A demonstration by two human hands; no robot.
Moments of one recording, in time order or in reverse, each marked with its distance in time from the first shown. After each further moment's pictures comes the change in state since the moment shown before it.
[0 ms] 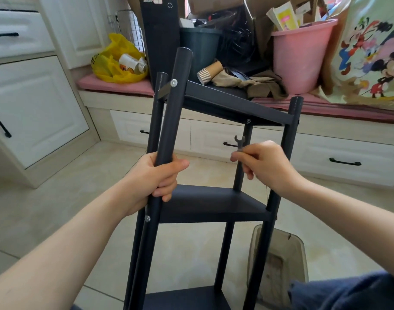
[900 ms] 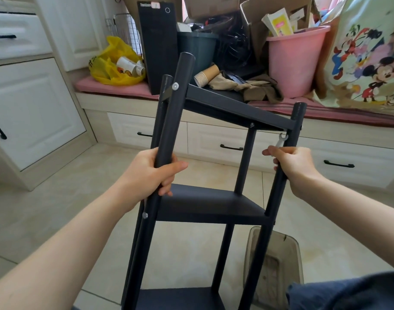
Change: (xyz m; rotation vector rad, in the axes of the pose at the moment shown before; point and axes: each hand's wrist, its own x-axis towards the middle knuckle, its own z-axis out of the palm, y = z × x) left_hand 0.002 0.003 0.002 0.244 0.121 0.154; right_hand 0.007 0.038 -0.028 0.301 0.352 0.477
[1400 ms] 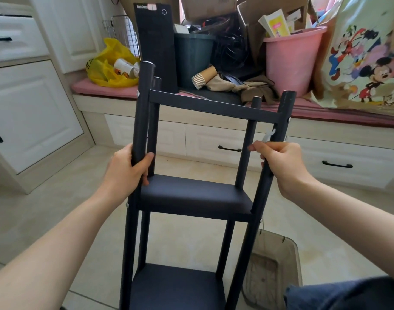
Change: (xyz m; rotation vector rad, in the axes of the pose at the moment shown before) left_hand 0.026 -0.039 -0.029 0.378 0.369 0.063; right_hand -0.022 -0.022 0.011 0.099 -0.079 -0.121
